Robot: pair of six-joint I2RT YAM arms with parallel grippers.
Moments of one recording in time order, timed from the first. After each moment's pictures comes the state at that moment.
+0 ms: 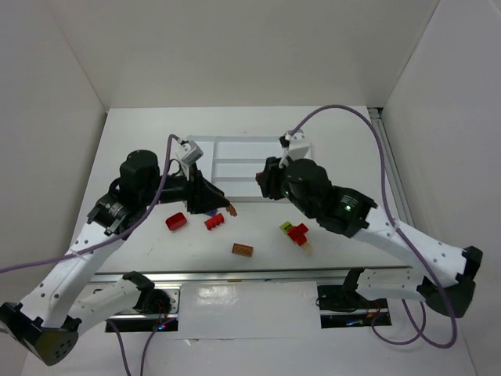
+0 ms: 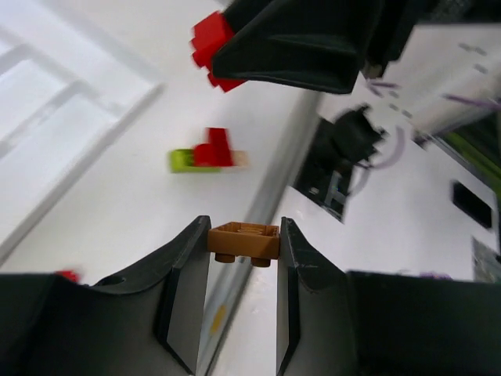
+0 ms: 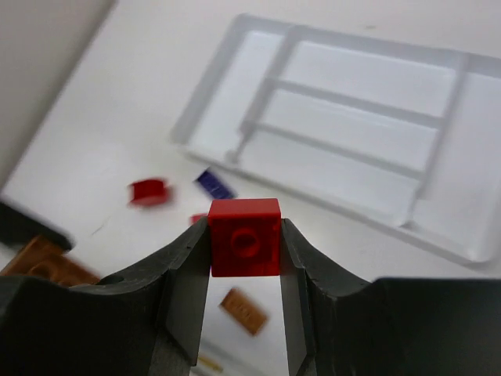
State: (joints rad) left arm -0.48 0.89 1.00 -0.40 0.78 -0.24; right arm 1.00 1.05 1.16 -0.44 0.35 0.46
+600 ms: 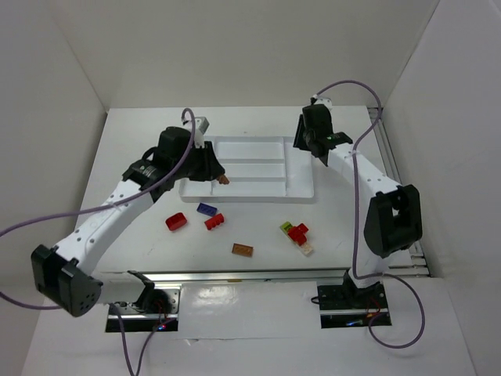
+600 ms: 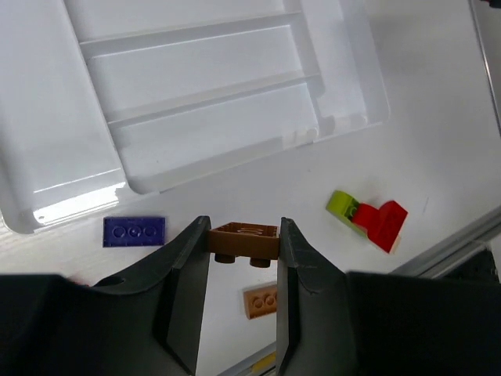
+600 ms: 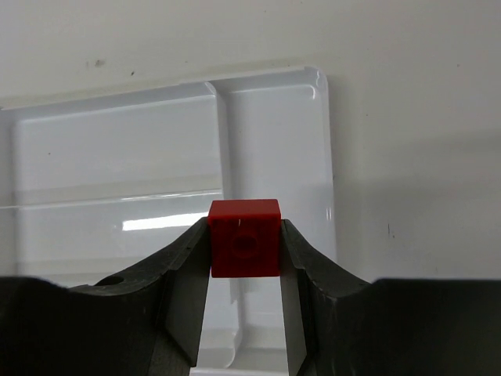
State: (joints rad) left arm -0.48 1.23 1.20 -0.55 0.10 -0.40; right arm 0.34 1.65 1.37 -0.35 0.29 0.38
